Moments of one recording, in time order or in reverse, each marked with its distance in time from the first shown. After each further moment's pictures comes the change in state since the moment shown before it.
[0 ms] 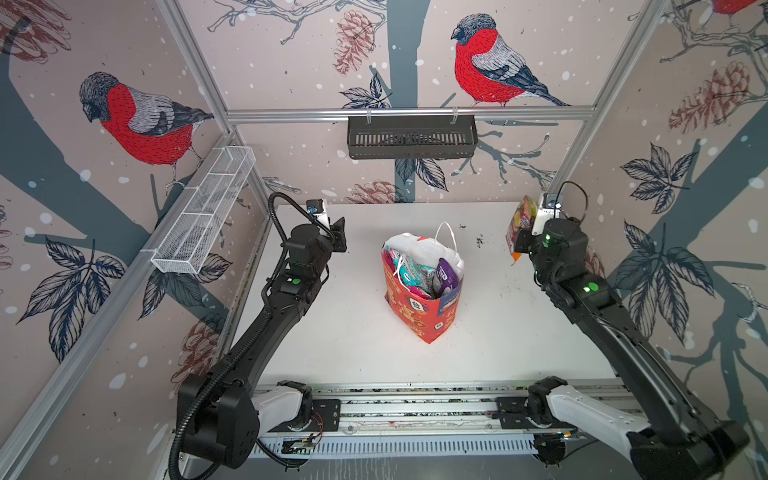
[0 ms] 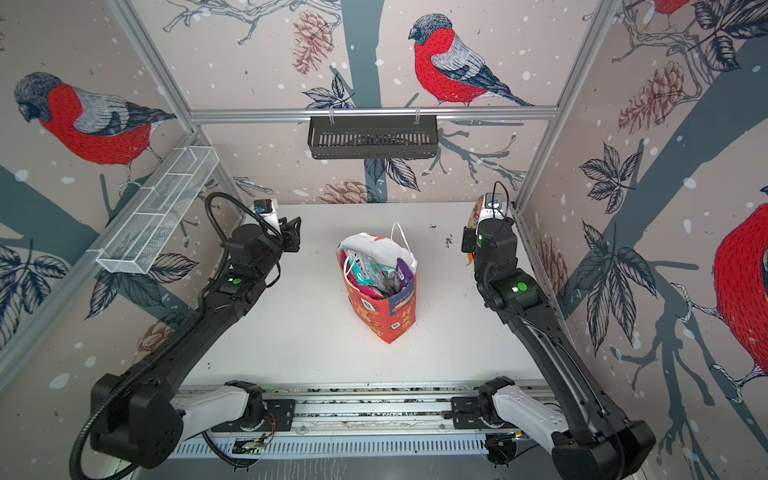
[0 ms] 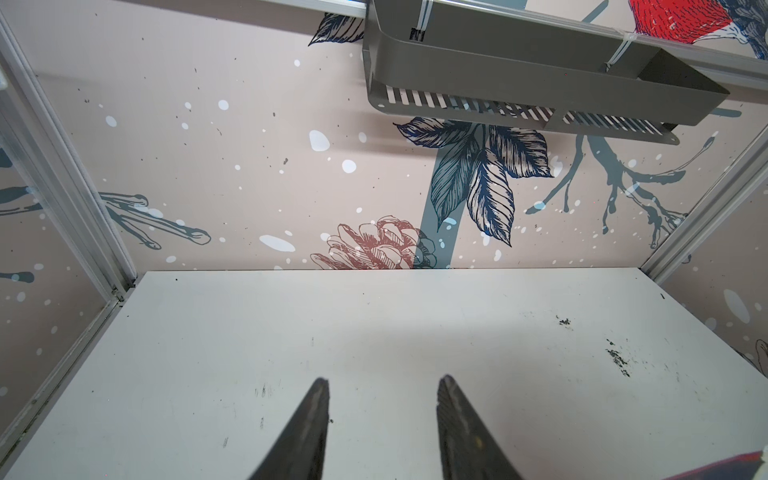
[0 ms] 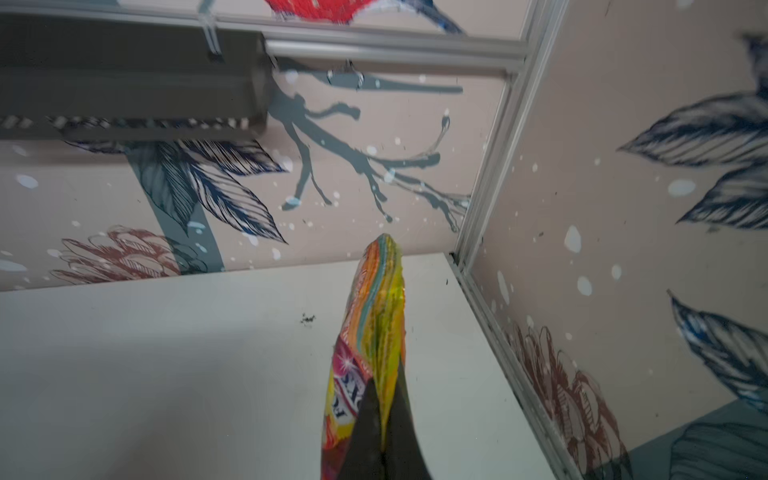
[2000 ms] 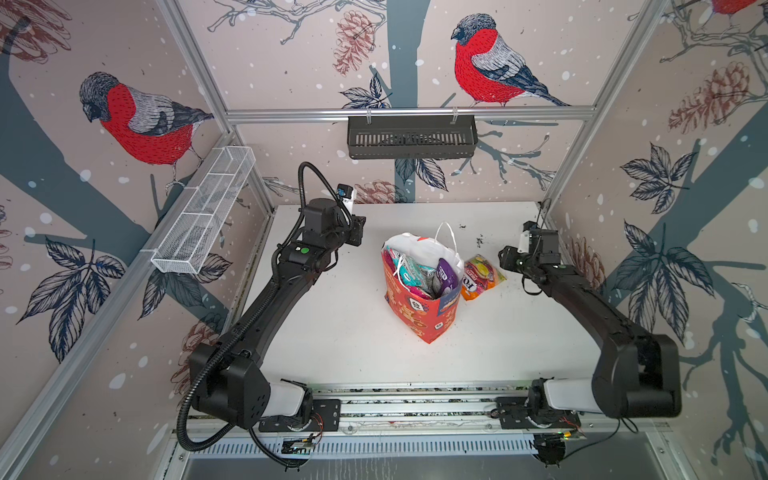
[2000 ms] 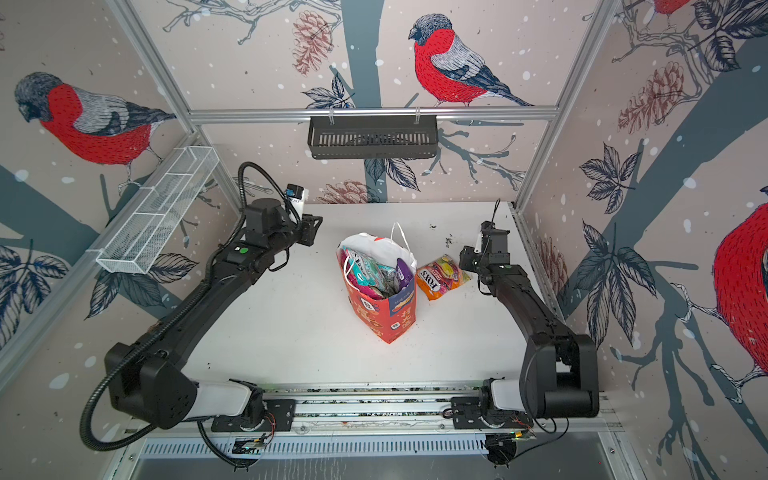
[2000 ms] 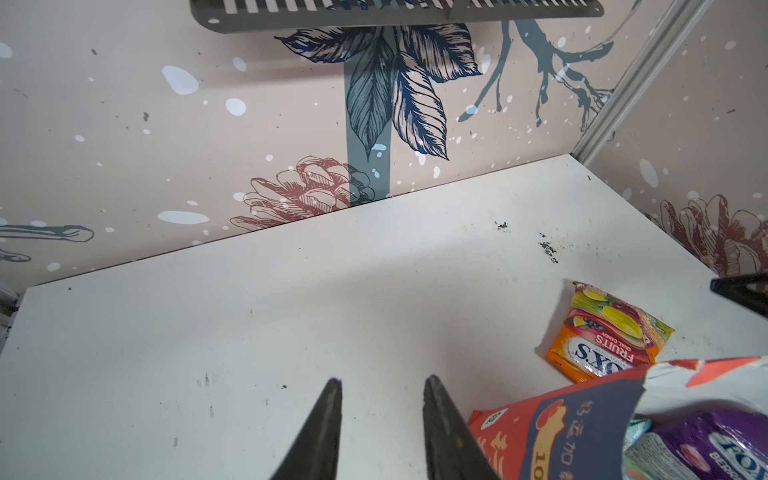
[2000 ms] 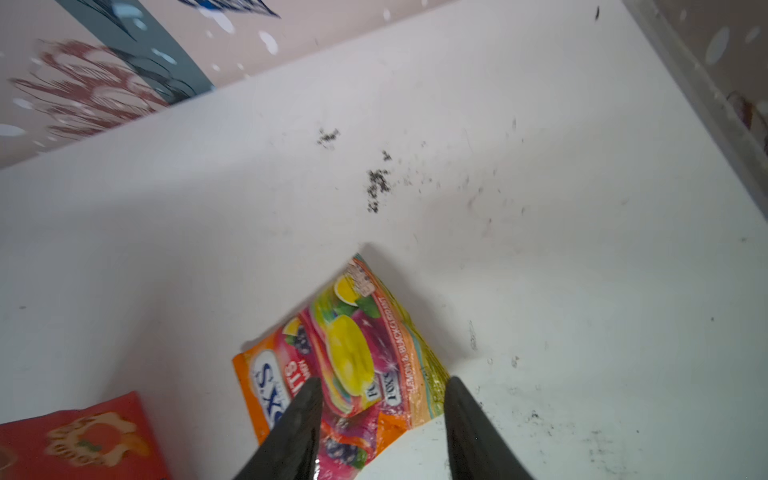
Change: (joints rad) left arm -0.068 0.188 0.346 -0.420 0.188 0.126; right arm -0.254 0.250 -0.155 0.060 -0.555 0.149
